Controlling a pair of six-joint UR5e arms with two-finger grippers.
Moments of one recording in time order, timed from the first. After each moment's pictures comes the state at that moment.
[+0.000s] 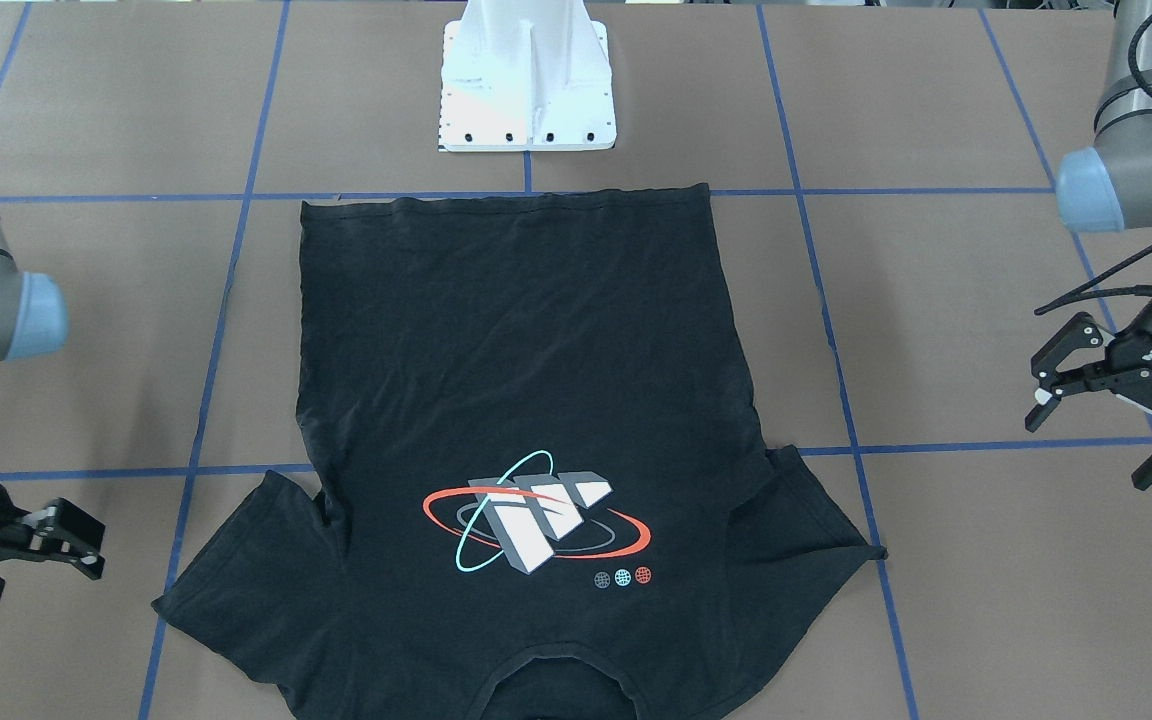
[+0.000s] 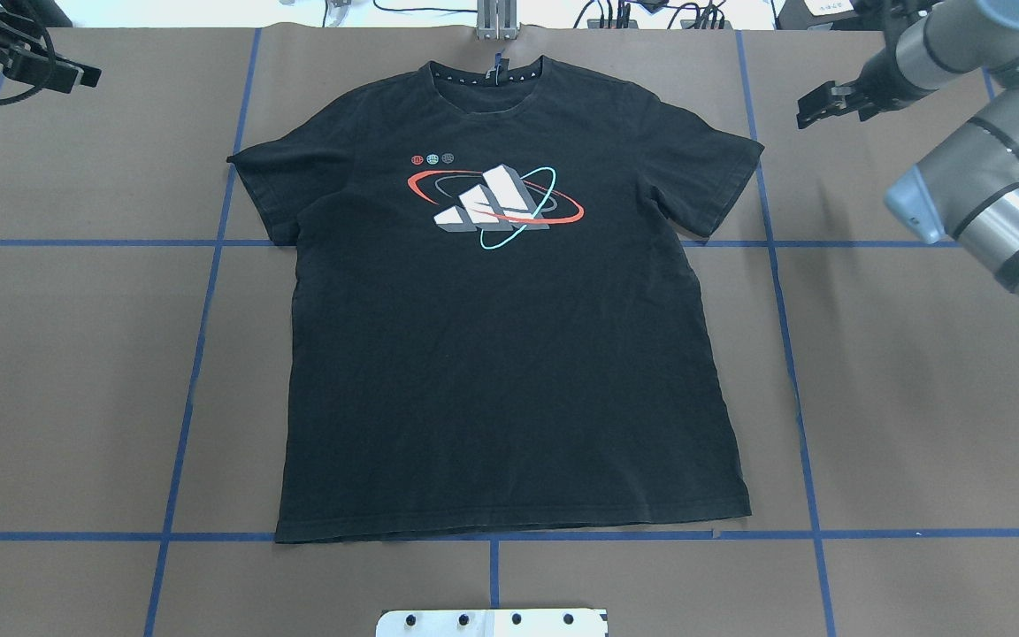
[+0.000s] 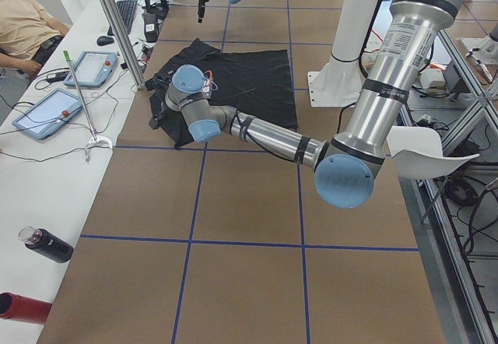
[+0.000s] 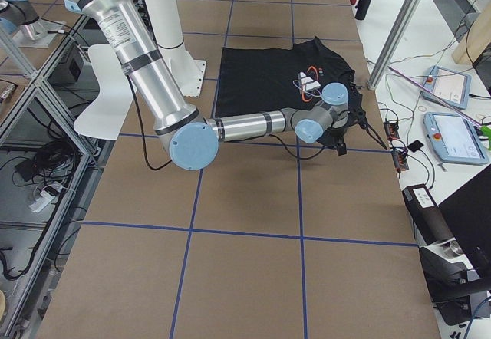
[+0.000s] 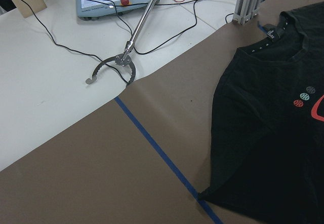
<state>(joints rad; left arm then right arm) -1.22 -1.91 -1.53 -2.37 -2.19 -0.28 1.09 -1.04 1.15 -0.91 2.10 0.66</state>
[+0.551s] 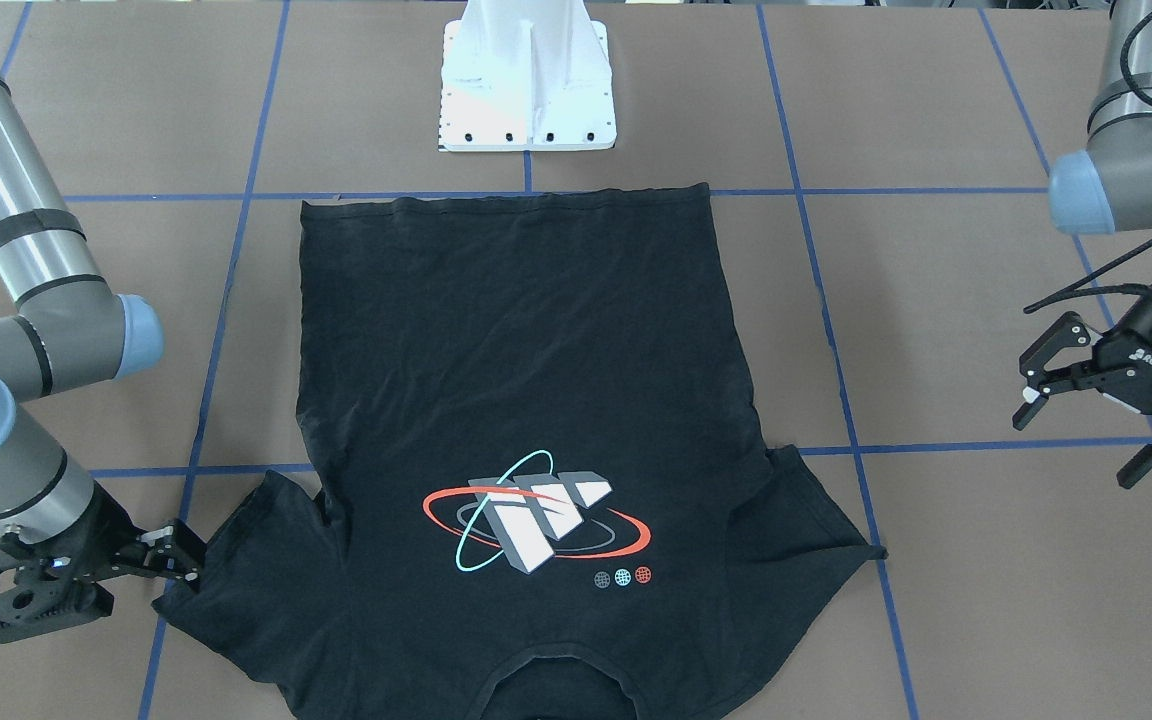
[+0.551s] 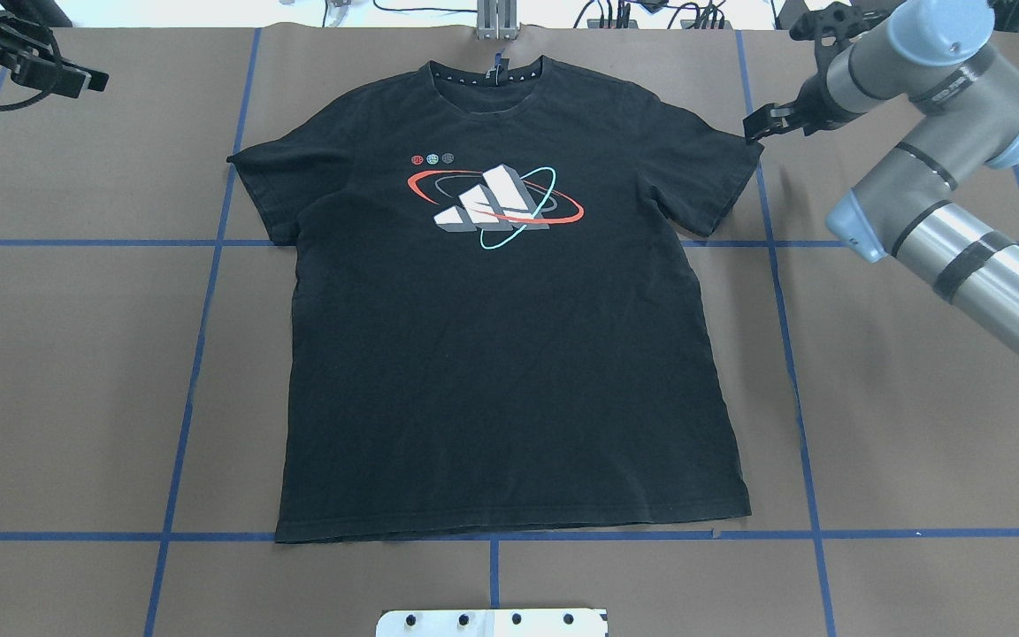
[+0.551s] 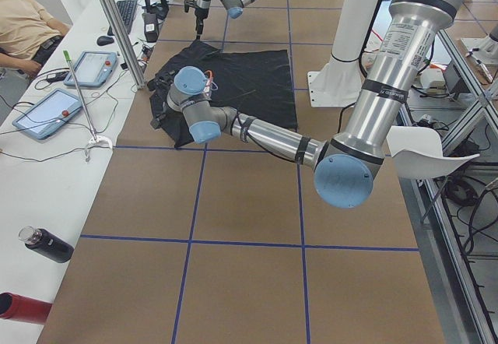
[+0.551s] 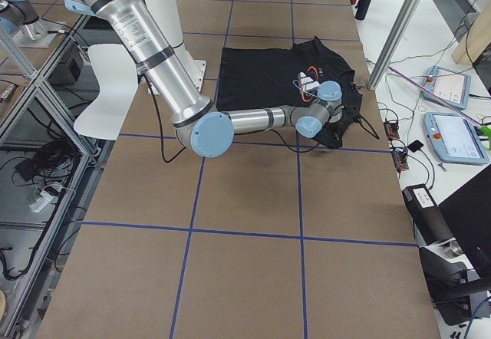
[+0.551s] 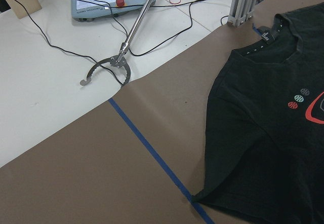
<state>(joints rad) -1.21 -1.91 -1.52 -2.39 -2.19 -0.30 0.99 -0.94 1.02 -0.85 2.00 0.70</state>
